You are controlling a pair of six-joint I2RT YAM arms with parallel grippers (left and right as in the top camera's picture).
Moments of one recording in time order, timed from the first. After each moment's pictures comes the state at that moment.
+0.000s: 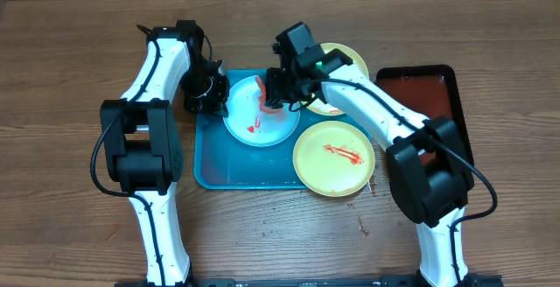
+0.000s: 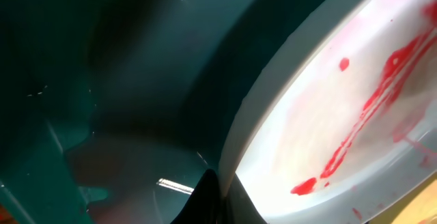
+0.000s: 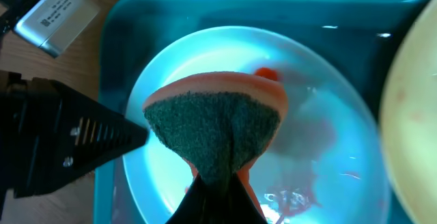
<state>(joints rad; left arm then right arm) -0.03 2.30 1.84 -1.24 0.33 -0.05 0.56 2.16 1.74 -0.62 -0.31 0.55</state>
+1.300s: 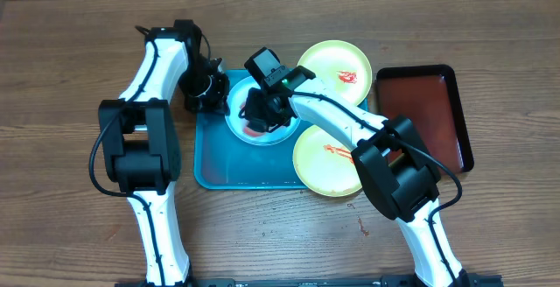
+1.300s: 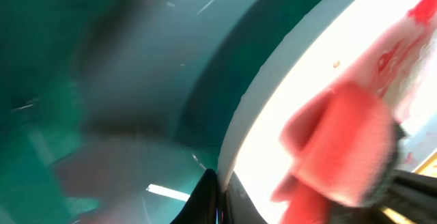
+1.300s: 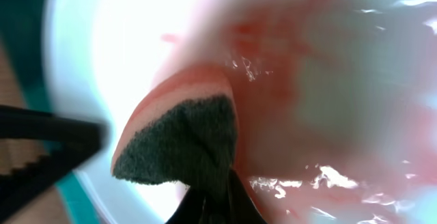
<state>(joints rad) -0.01 2.30 1.83 -1.23 0.36 -0.05 0.68 2.30 1.82 -0.74 -0.20 0.84</state>
